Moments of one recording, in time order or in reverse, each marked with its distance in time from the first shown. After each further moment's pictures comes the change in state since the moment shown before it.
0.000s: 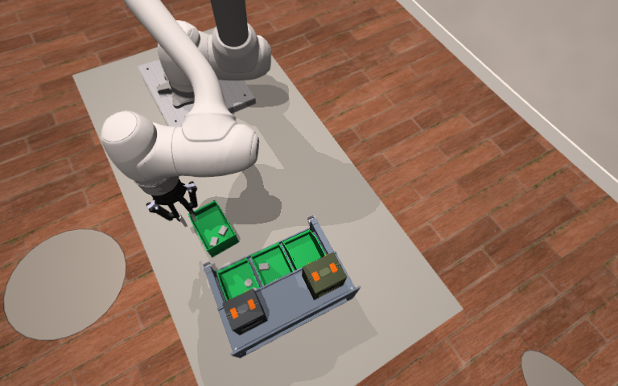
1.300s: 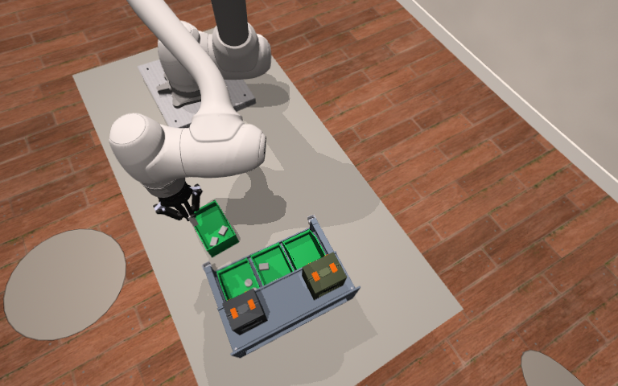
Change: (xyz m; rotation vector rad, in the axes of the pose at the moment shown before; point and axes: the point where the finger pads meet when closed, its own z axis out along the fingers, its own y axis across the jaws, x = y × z) arm -0.013 0.010 -0.001 0.002 0.002 0.009
